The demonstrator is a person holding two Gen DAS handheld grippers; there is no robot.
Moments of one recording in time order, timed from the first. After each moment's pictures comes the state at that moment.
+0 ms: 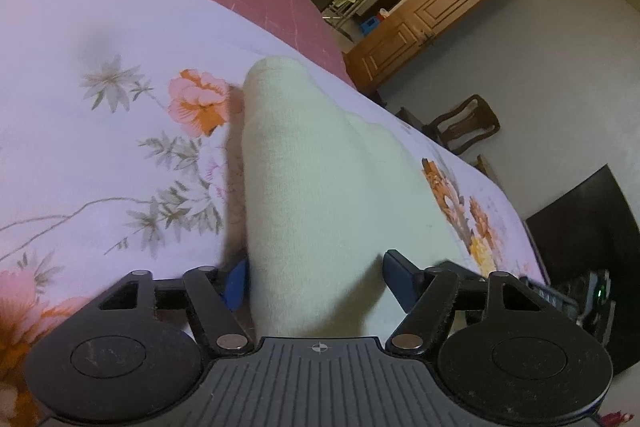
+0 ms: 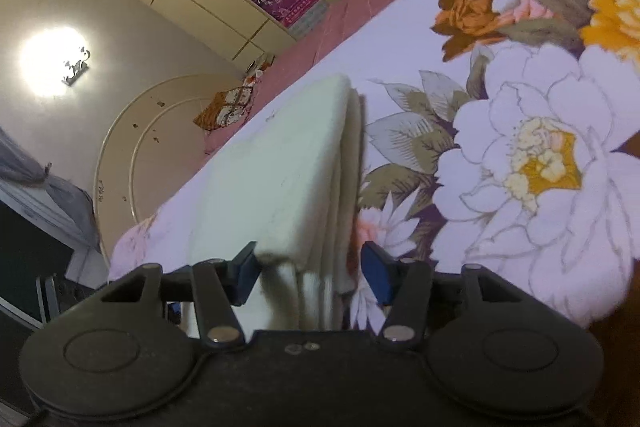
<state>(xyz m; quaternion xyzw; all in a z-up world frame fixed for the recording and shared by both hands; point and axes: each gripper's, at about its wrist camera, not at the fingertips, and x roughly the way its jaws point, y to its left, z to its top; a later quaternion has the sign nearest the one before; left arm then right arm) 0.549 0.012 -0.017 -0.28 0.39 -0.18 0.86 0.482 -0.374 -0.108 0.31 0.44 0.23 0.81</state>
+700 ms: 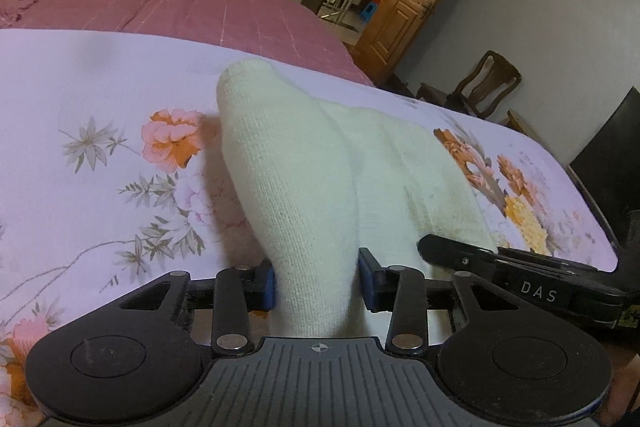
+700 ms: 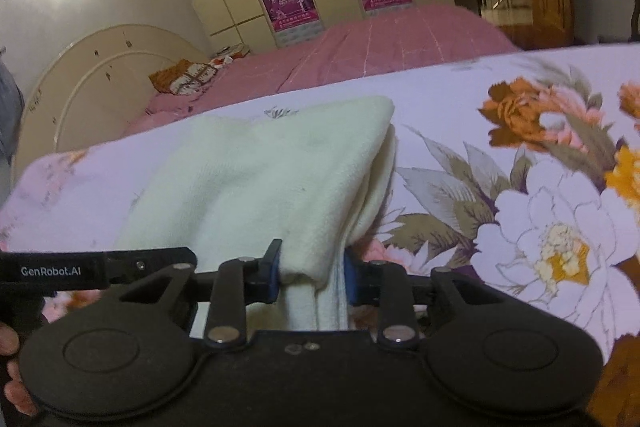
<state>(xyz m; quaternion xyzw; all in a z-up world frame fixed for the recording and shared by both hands) 0.539 -0.022 0.008 -0.15 0.38 -0.15 0.90 0.457 -0.293 -0.071 0.06 0.40 0.16 0.90</state>
